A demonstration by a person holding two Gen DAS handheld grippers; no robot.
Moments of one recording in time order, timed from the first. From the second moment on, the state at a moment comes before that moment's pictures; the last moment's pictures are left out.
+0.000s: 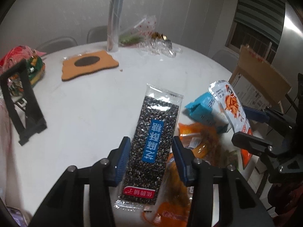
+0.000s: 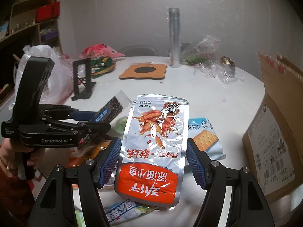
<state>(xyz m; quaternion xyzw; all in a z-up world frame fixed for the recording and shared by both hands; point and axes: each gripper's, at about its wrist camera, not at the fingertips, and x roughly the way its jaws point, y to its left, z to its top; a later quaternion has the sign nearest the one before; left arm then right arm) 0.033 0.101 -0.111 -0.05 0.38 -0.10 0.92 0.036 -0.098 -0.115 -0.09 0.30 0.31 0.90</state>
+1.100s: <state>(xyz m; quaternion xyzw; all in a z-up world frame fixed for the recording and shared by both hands) 0.050 -0.095 0.098 0.07 0.22 -0.22 0.95 0.016 -0.288 0.030 -0.06 0.15 0.28 0.95</state>
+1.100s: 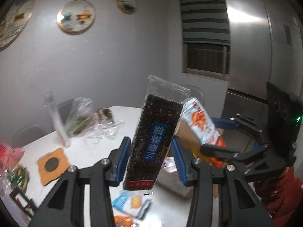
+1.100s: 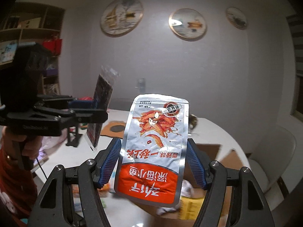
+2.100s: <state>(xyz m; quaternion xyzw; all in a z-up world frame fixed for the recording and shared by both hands) 0.170 -0.207 0.021 0.10 0.39 -0.28 0.87 0.106 -0.336 -0.049 -0.09 0.27 0.23 0.93</state>
